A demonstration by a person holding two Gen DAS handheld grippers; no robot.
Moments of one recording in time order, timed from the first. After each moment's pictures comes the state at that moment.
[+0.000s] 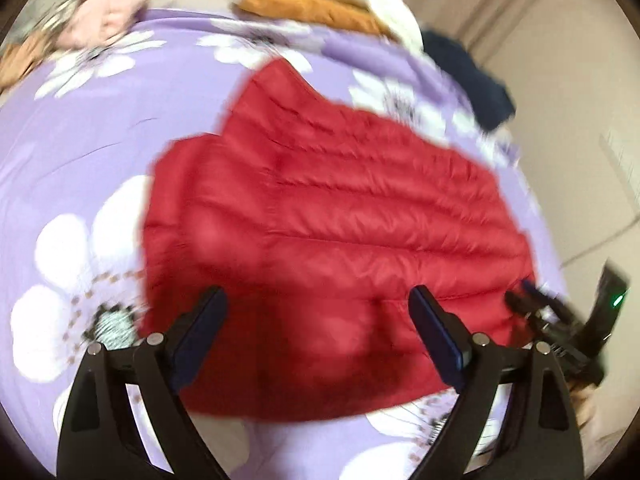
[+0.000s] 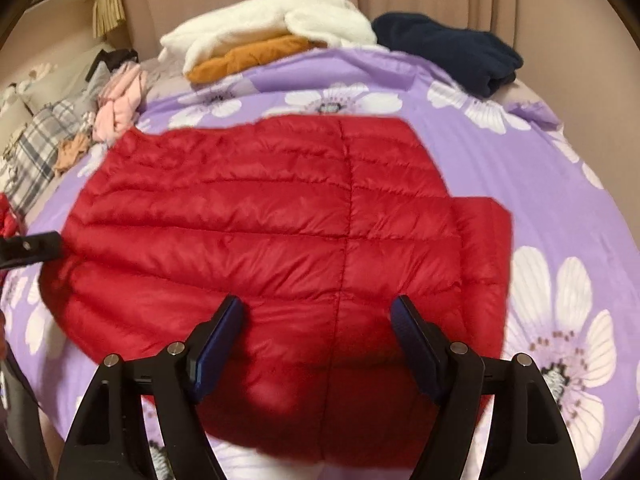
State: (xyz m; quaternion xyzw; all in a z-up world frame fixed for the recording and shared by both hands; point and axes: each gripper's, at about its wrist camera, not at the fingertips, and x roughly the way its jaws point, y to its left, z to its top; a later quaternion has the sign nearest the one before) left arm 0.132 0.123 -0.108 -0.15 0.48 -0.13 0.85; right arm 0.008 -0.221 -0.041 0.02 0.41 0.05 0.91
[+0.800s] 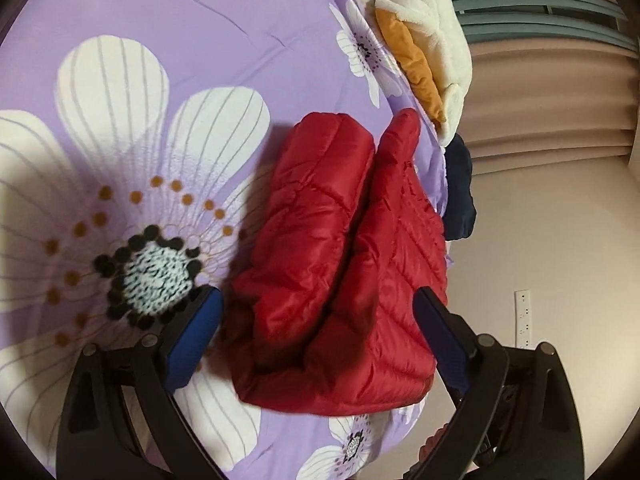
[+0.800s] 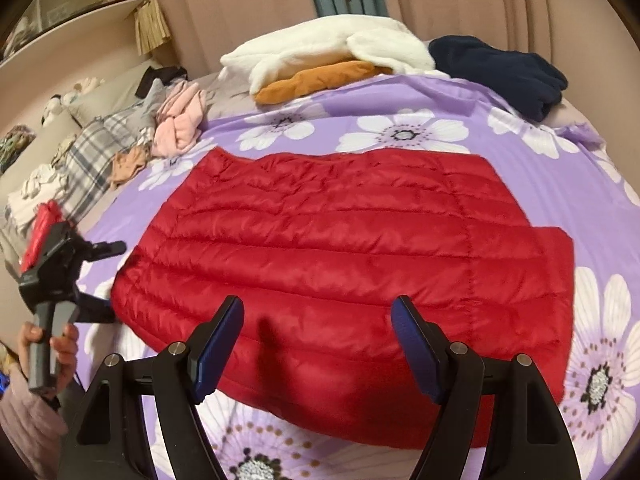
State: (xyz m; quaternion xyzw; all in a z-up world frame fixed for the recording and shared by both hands) left arm 0.119 0.228 -0.169 -0.47 0.47 -0.15 0.73; right arm -0.002 -0.172 -0.024 0.05 0.38 0.14 0.91
